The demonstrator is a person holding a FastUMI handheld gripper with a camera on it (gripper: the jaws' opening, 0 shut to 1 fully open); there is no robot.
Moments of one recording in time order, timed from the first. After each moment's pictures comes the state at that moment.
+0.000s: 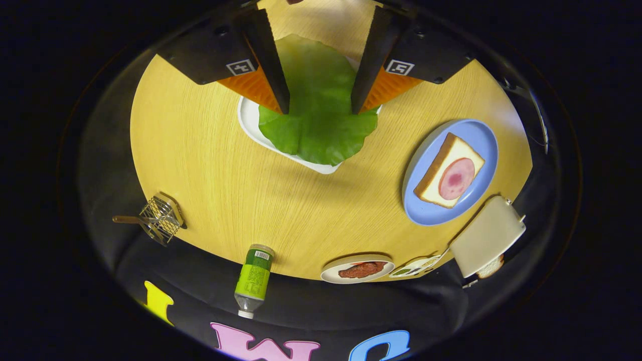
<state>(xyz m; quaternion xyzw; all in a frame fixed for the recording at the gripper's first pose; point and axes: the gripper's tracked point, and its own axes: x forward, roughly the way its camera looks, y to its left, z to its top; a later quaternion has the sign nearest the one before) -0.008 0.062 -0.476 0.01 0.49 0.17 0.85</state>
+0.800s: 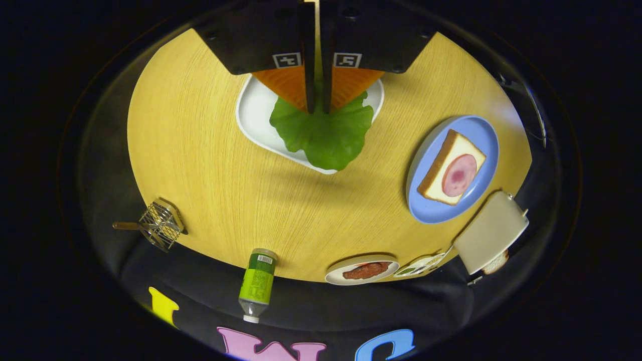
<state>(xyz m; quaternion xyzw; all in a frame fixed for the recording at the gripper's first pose) -0.006 0.058 -0.460 0.03 0.49 0.16 0.86</state>
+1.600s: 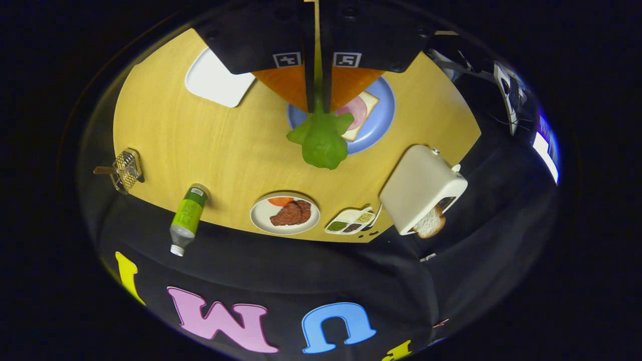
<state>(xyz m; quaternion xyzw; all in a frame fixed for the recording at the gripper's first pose) 0.018 0.213 -0.321 0.08 0.42 0.28 0.86</state>
